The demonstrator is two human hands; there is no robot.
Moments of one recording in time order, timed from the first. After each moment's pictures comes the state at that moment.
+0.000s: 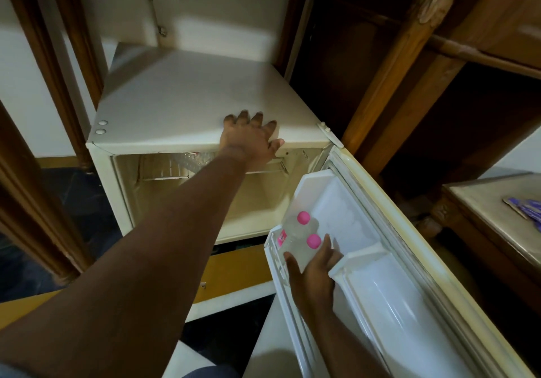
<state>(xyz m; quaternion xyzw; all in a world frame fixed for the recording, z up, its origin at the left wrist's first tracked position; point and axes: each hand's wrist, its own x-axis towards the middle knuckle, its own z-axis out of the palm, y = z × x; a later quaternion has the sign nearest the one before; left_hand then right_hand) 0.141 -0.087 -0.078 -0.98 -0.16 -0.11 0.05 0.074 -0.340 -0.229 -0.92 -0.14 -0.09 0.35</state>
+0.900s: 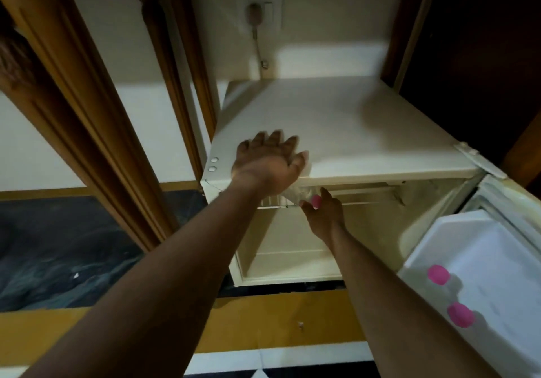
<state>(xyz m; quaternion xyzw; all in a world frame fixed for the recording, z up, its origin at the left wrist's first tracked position) 0.053 0.018 -0.075 -0.96 -0.28 -0.08 -0.02 0.167 -0.079 -0.213 -0.87 -0.26 0.15 0.38</state>
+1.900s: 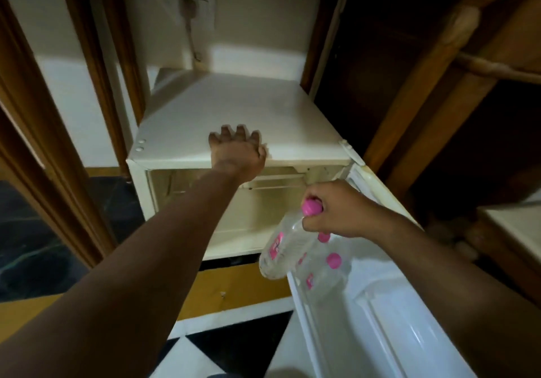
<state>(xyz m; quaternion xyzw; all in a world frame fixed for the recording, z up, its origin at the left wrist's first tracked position) 0.096 -0.064 -0.066 -0.95 -0.29 -0.08 0.00 0.140 -0.294 -0.030 -0.85 -0.47 0.14 0.18</state>
